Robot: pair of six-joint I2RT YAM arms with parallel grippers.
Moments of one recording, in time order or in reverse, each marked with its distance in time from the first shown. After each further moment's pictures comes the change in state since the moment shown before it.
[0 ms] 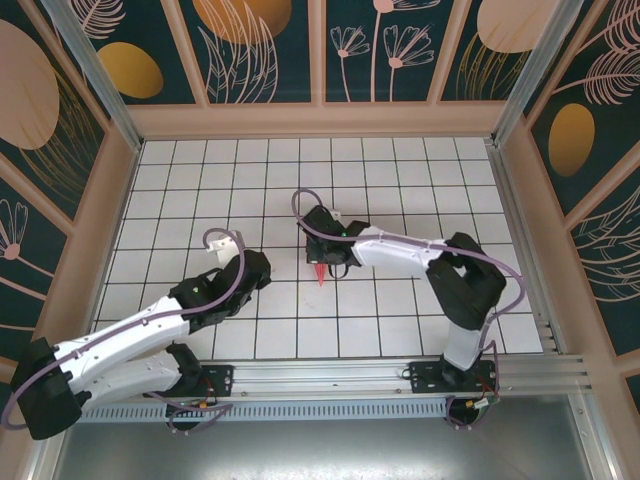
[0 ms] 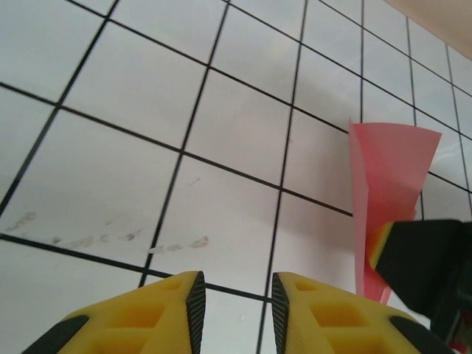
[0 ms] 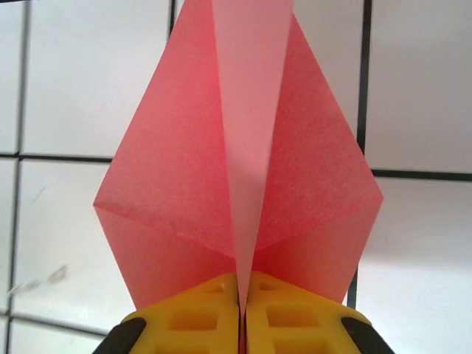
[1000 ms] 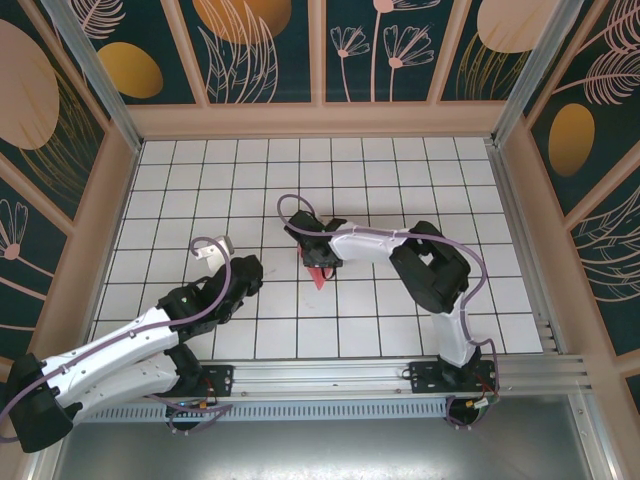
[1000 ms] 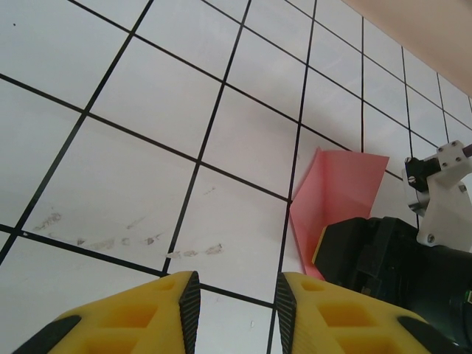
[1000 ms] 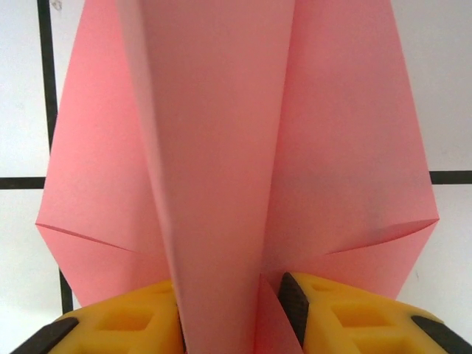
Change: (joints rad) left arm 0.002 -0.105 -0.063 0.001 -0.032 -0.017; right arm 0.006 0.210 0.135 -0.112 0.038 0.053
